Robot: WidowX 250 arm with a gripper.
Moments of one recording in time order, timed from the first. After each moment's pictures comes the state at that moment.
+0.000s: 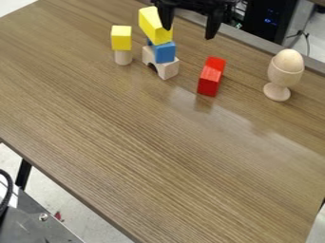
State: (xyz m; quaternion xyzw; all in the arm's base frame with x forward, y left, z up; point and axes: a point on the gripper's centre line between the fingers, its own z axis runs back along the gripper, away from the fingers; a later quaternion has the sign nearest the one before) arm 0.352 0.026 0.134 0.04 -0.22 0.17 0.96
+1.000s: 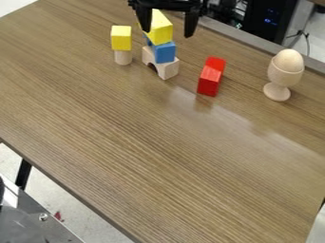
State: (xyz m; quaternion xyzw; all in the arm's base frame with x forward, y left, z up) arm 0.346 0.063 0.125 0.03 -0.19 0.24 0.95
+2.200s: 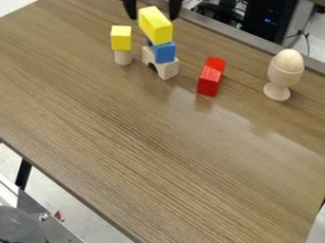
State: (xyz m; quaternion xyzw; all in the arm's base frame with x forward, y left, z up) arm 0.369 0.104 0.125 0.03 -0.22 0.32 0.92
